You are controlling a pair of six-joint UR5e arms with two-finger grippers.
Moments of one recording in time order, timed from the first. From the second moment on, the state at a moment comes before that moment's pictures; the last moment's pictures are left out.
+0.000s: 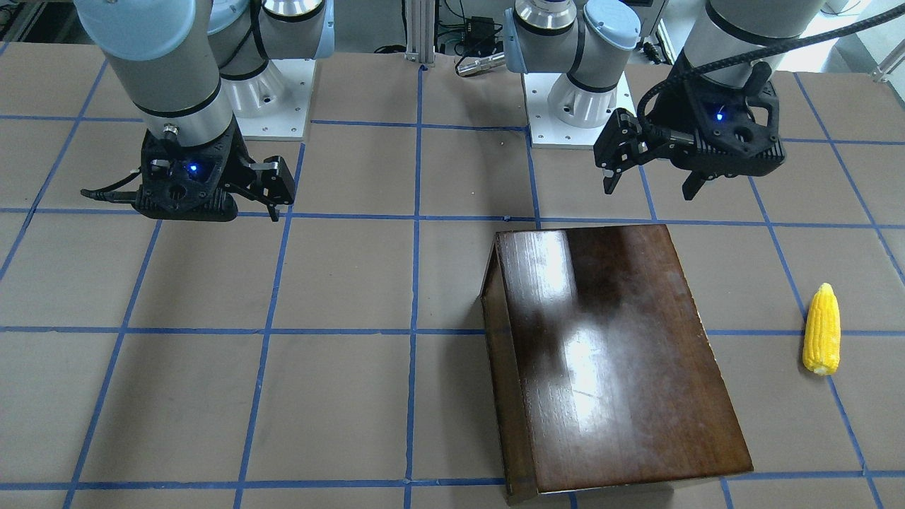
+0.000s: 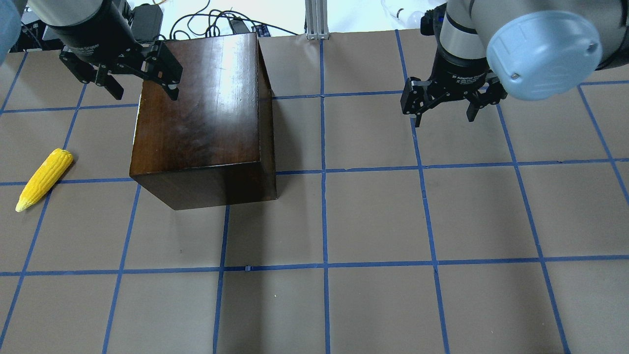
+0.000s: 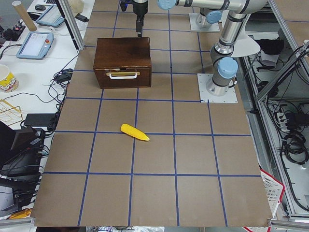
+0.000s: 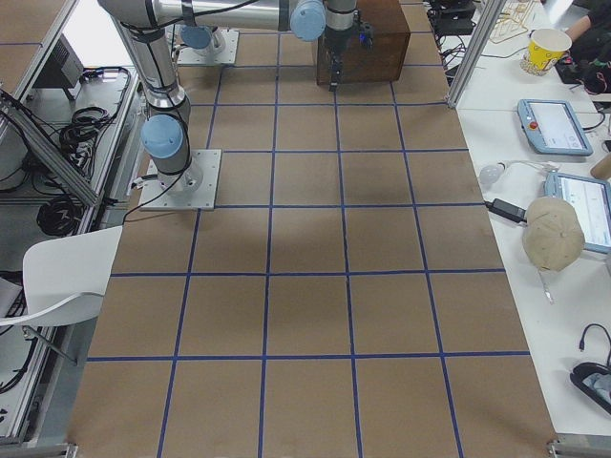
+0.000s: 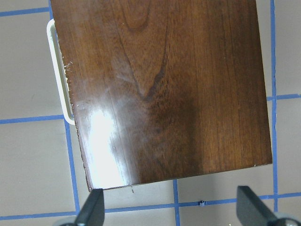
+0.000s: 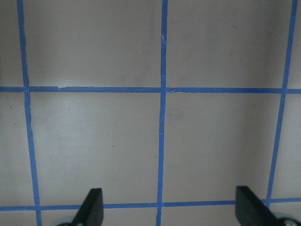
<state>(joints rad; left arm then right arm) -1.52 -1.61 -1.45 -1.62 1.57 0.12 1.65 -1.48 1.58 -1.63 -1.64 0.06</state>
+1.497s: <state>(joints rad) -1.35 -1.63 -1.47 -1.63 1.53 0.20 1.65 -1.48 1.58 -1.63 -1.64 0.06</state>
